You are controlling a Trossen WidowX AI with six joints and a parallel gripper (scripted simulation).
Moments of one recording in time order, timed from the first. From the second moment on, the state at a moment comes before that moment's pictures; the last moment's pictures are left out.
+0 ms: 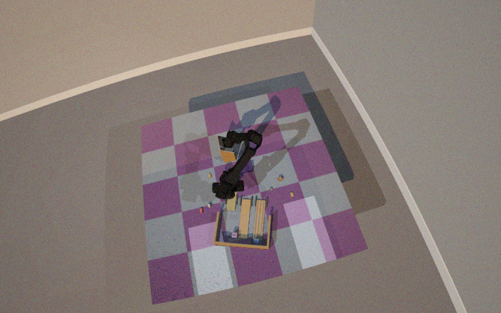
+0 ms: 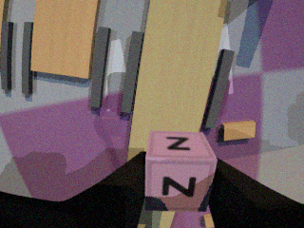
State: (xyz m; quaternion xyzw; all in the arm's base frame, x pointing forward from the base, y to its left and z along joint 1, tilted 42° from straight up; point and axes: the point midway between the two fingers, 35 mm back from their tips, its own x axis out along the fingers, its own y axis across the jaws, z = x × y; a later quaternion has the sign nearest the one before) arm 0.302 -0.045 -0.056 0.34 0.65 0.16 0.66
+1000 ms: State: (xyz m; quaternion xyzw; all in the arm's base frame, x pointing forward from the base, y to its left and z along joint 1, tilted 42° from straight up) arm 0.296 -0.068 -0.029 0.34 0.65 0.16 0.66
